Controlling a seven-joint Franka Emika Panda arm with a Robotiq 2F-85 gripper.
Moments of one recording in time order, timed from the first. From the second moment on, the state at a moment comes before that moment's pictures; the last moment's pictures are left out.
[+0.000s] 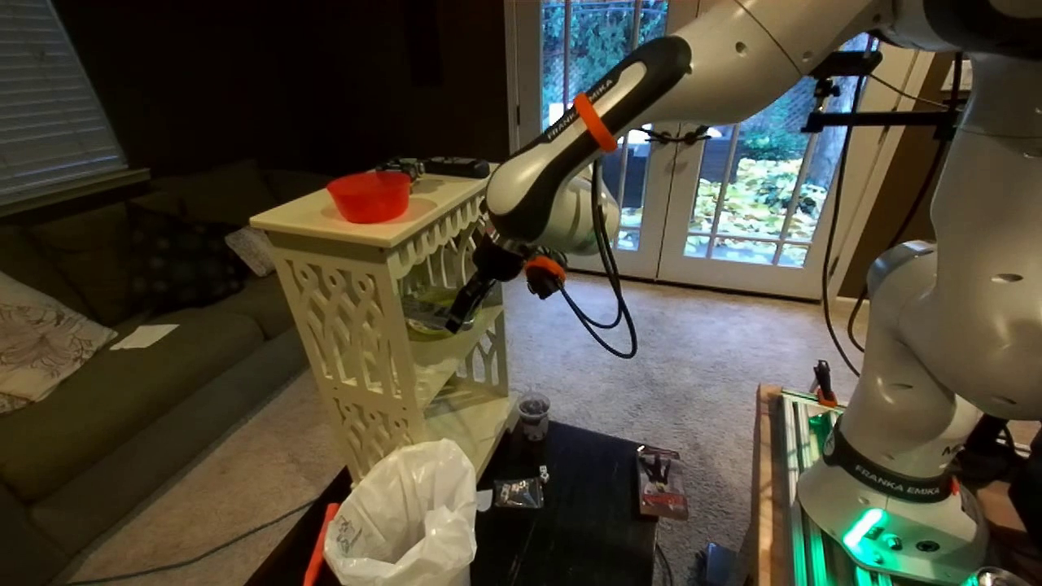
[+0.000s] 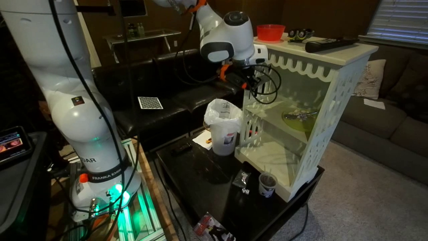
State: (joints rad) arm 0.19 0.09 -0.08 -2.31 0.77 2.87 -0.72
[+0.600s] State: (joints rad) arm 0.17 0.20 -0.03 -2.28 1.21 3.03 -1.04
